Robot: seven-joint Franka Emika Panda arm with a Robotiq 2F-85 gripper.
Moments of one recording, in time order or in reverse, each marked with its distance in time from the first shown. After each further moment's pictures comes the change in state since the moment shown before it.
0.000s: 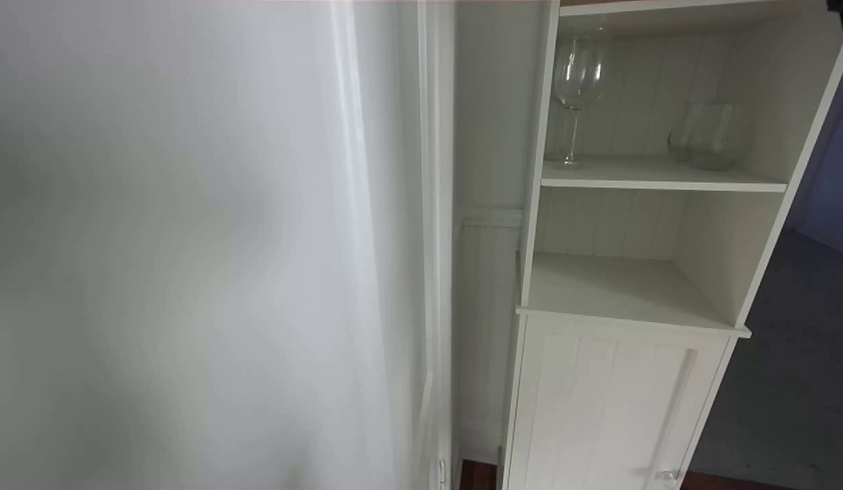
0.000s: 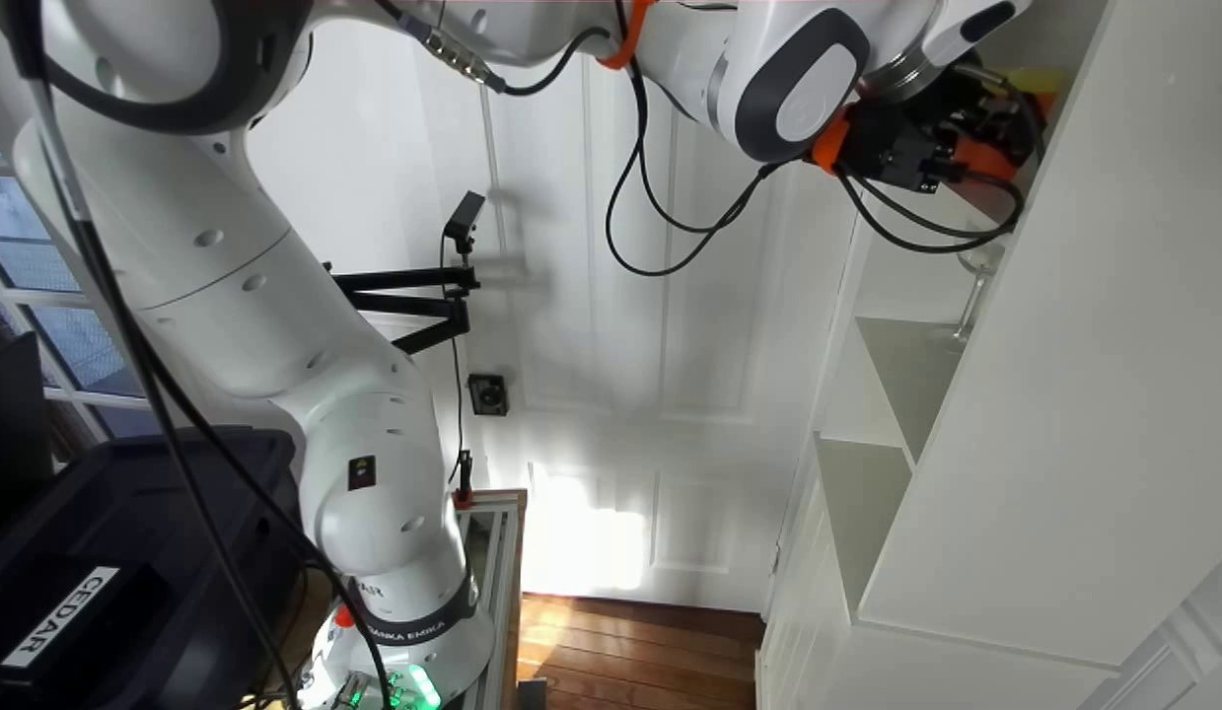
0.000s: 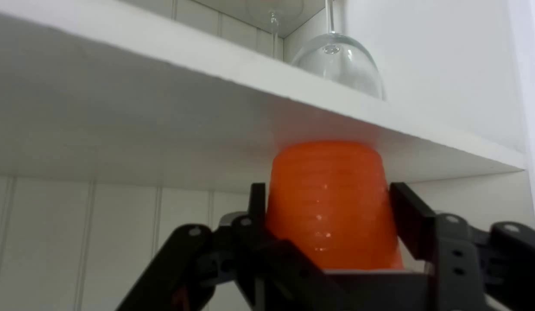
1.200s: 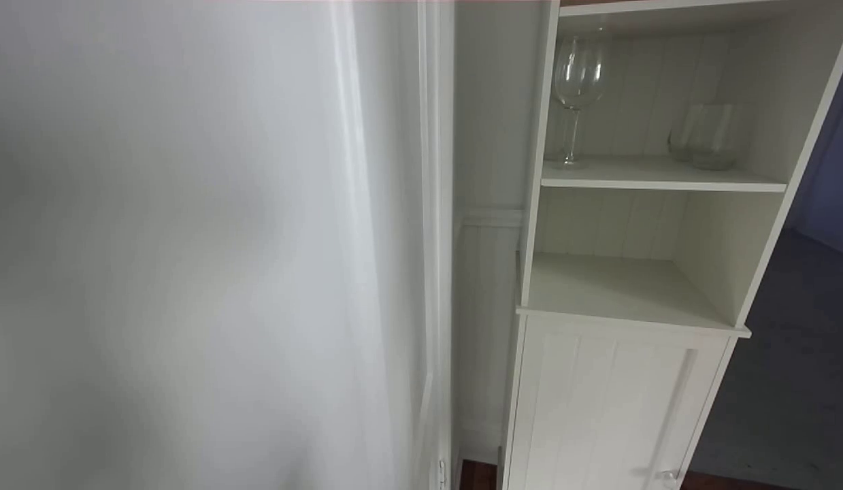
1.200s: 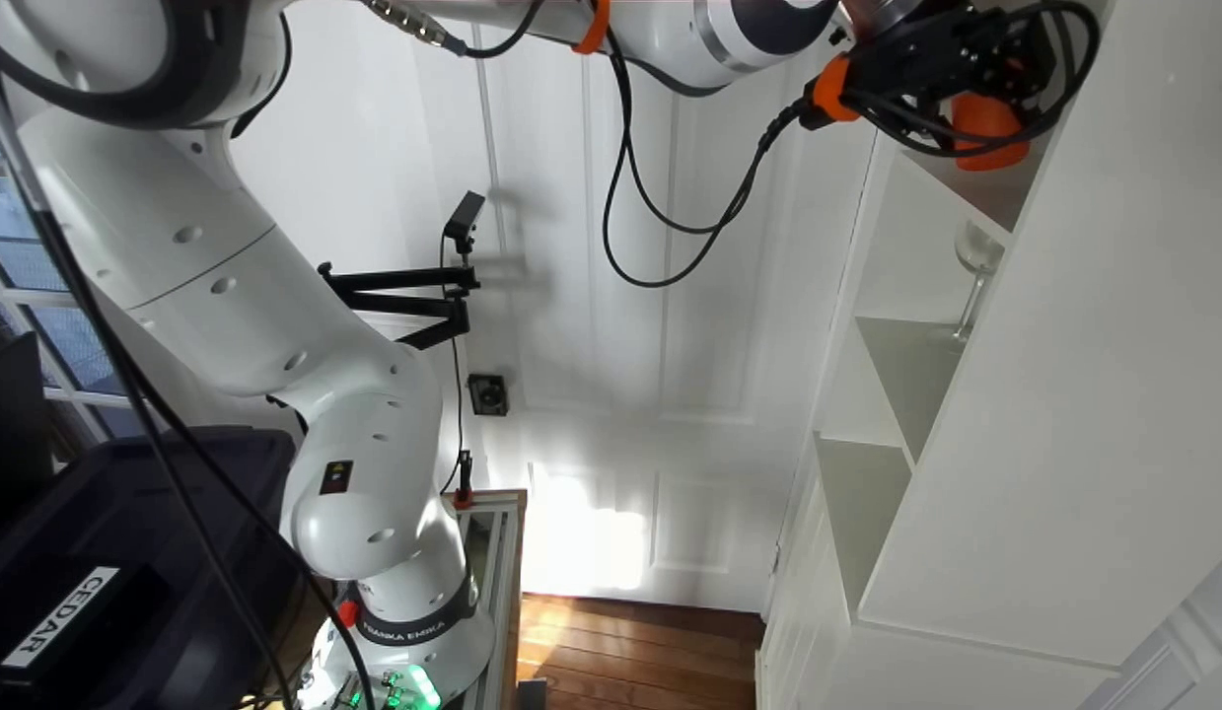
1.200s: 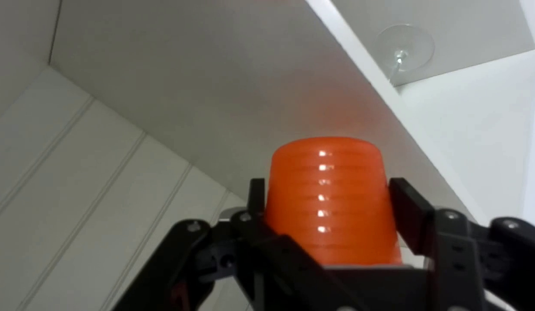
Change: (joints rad) arm -0.174 -0.064 0.147 0.112 -0.370 -0.350 -0.033
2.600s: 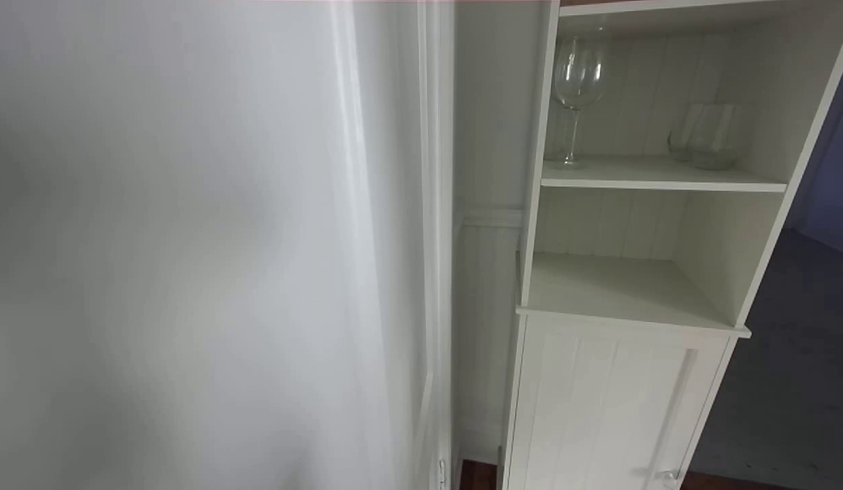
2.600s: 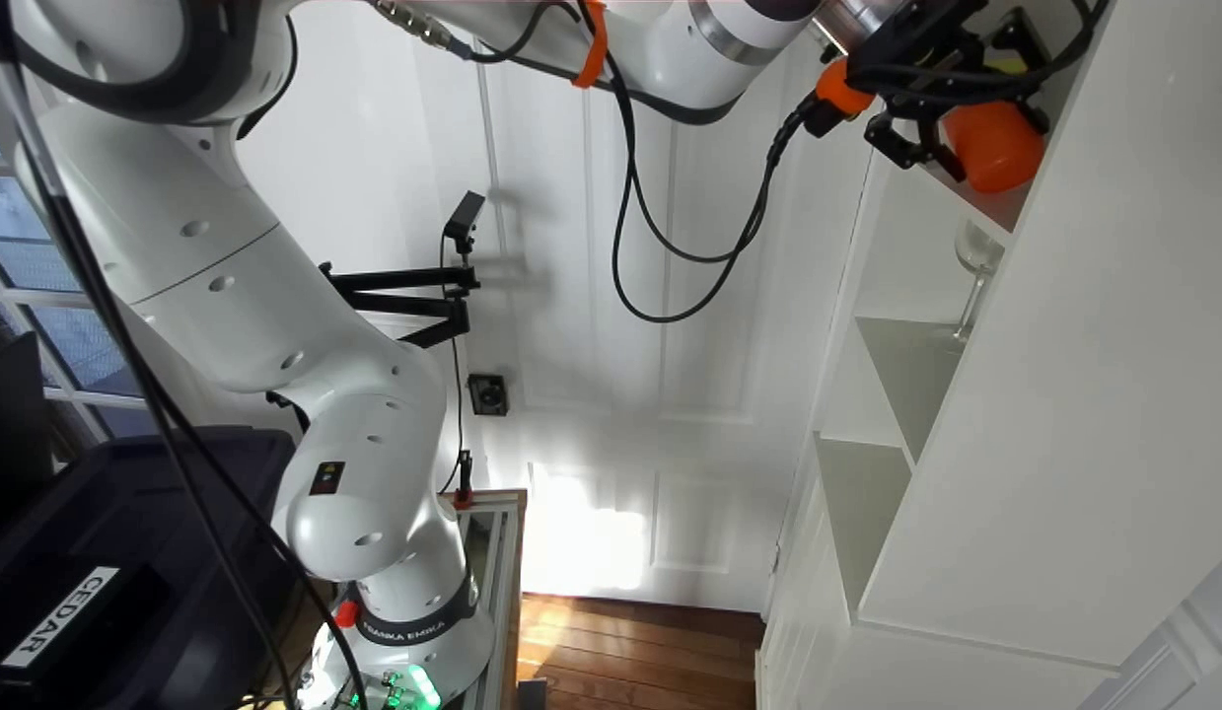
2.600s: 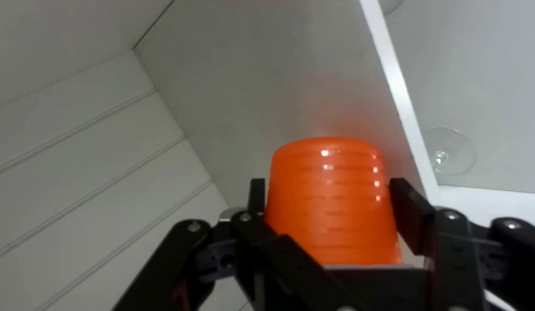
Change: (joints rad) arm -0.066 0.004 0.088 0.015 -0.344 -0.124 -0.012
